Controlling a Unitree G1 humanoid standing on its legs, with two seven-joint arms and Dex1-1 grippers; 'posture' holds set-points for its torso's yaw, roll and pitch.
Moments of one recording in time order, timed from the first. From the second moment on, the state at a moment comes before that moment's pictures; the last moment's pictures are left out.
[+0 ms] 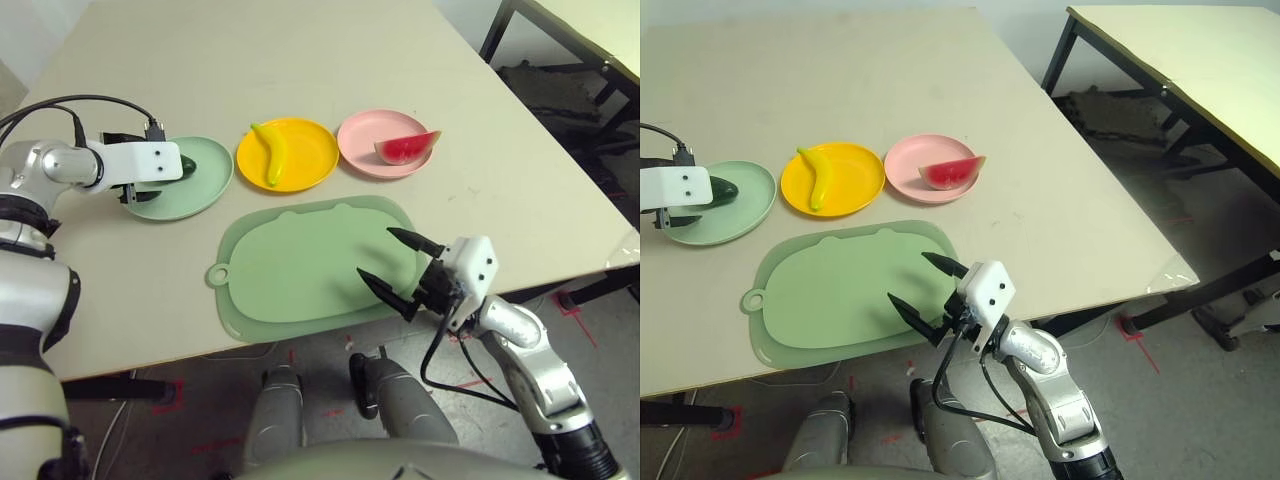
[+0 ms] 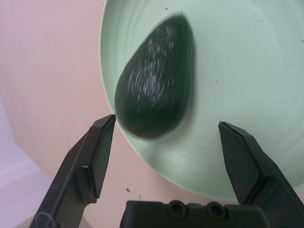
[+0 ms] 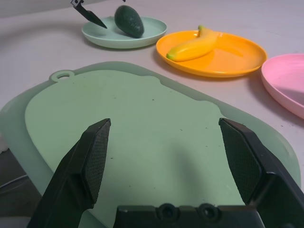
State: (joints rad) left arm -1.12 1.01 -0.47 1.33 0.45 -0.65 -0.74; right arm 0.05 -0.37 0.18 -0.38 0.28 0.09 0.69
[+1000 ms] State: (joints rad) left arm 0.15 0.54 0.61 -0.04 -0.46 0.15 -0.47; right arm -0.51 -0.49 -0.19 0.66 0.25 -0.26 0.65
